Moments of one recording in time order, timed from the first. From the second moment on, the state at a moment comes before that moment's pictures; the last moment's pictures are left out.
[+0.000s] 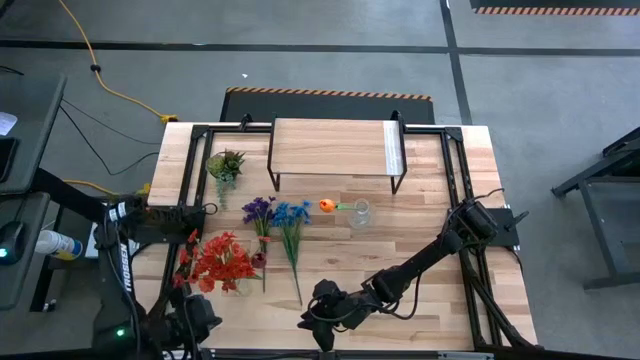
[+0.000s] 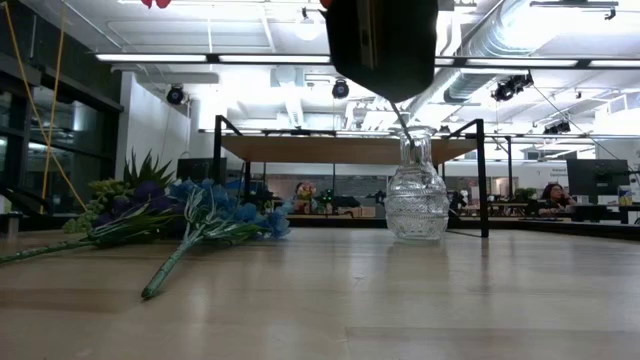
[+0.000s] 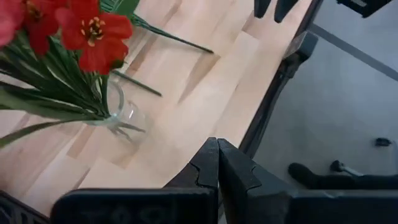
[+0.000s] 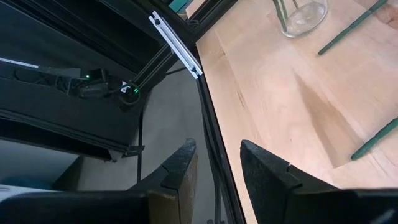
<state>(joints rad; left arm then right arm) -1.22 1.80 1.87 -1.55 -0.58 -1.73 0.59 2.08 1.40 0.27 0.27 1.03</state>
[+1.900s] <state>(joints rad) -1.22 2.01 1.88 -1.57 -0.55 -1.79 0.59 2.08 1.40 0.22 0.15 0.97</state>
